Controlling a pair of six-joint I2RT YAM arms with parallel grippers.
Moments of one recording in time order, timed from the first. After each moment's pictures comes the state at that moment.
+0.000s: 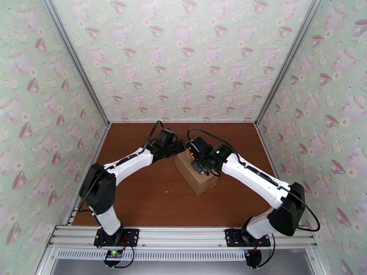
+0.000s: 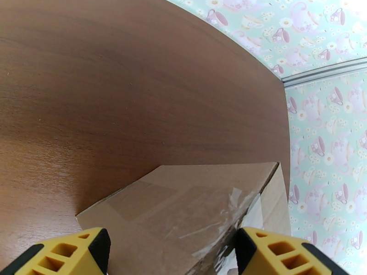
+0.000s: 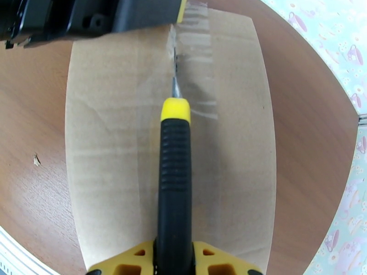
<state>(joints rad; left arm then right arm) -0.59 1.76 1.33 -0.30 0.05 -0.89 0.81 1.51 1.43 -1.08 0.27 0.12</state>
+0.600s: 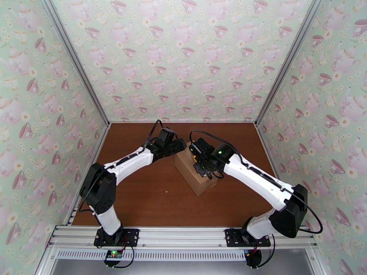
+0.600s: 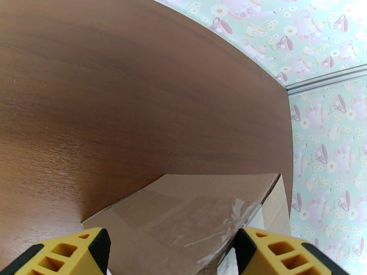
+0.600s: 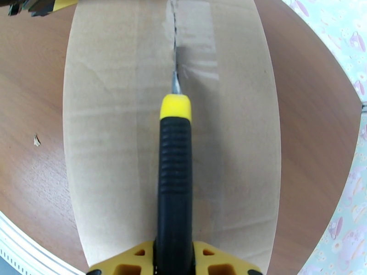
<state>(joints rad) -0.59 1.77 1.34 -0.31 0.01 -0.89 0.81 1.49 1.43 -1.16 0.24 0.15</state>
